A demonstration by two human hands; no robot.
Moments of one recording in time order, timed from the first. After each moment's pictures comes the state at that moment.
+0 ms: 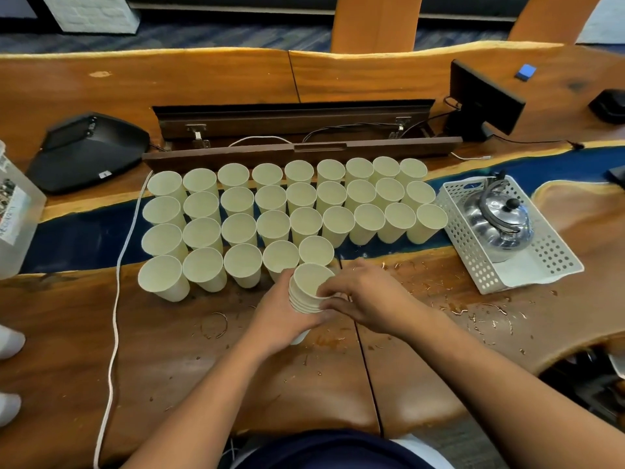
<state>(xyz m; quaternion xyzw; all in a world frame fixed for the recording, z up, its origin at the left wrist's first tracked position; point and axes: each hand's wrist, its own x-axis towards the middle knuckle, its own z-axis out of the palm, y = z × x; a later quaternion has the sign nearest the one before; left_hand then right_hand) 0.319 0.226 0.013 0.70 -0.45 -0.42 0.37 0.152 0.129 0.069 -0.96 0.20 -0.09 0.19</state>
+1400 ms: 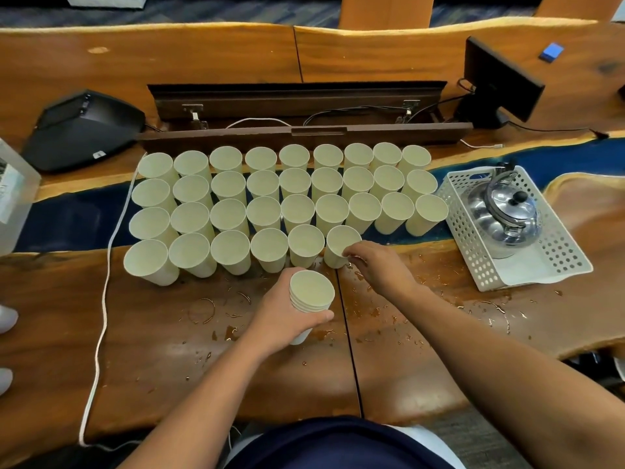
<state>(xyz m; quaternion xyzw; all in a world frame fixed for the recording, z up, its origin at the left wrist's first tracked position) 0.287 0.224 0.002 0.72 -0.43 -0.42 0.34 0.117 0.057 -0.009 -0.90 0.39 -0.04 0.21</state>
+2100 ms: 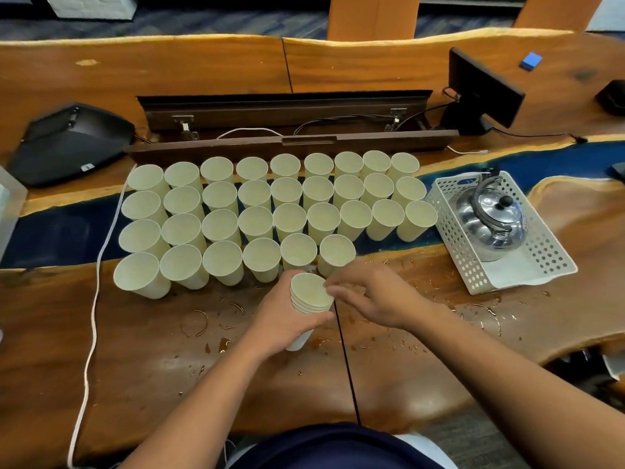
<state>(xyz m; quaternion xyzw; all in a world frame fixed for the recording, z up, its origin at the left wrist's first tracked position) 0.284 0.209 0.004 0.70 -0.44 -0.43 0.35 0.106 0.095 0.048 -0.91 0.27 -0.06 0.30</state>
